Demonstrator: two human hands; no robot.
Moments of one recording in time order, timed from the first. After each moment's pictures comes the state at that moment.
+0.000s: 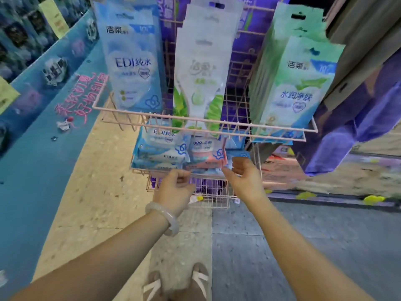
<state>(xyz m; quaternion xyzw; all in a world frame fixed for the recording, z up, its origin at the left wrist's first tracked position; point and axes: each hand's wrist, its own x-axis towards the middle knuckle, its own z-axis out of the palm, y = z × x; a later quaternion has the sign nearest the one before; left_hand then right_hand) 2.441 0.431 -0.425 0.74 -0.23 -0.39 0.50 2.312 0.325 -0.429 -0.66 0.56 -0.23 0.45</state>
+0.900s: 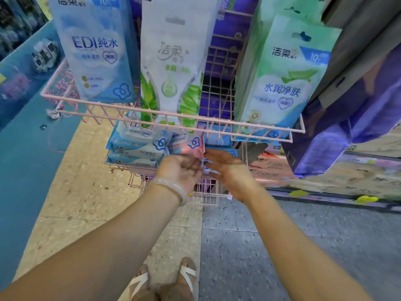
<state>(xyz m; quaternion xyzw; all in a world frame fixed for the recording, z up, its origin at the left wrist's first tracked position) 2.413 0.359 -0.402 0.43 0.16 -0.59 0.66 2.307 0.291 -0.426 -0.53 0.47 -0.18 0.68</state>
